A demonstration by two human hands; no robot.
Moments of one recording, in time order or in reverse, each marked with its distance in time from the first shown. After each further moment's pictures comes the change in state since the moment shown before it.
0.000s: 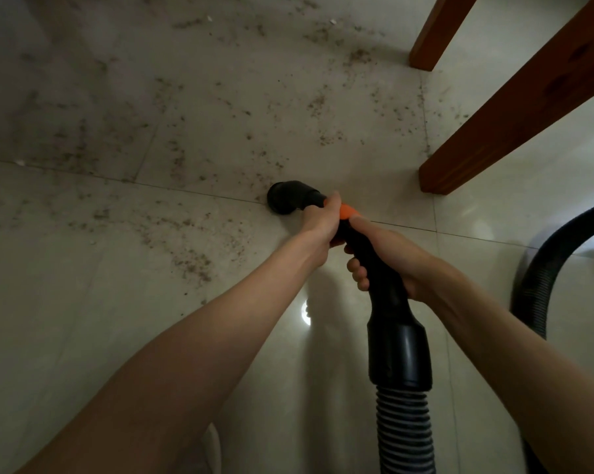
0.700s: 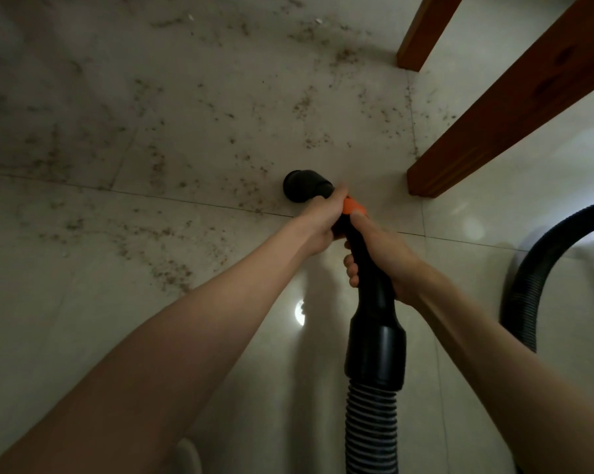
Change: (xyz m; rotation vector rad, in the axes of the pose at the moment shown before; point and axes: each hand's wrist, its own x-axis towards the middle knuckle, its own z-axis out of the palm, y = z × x) left_hand 0.012 0.023 0.024 -0.025 -0.157 -0.055; right_hand 0.014 -0.003 -0.014 0.079 0.159 -0.043
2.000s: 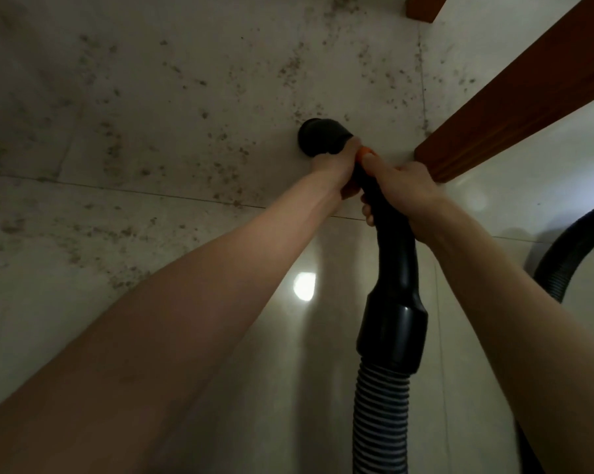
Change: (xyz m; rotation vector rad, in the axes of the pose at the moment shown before) left_hand 0.083 0.024 0.036 -0.114 0.119 -0.013; right_hand 0.074 -0.049 -0.033 -0.151 0.252 -0.188
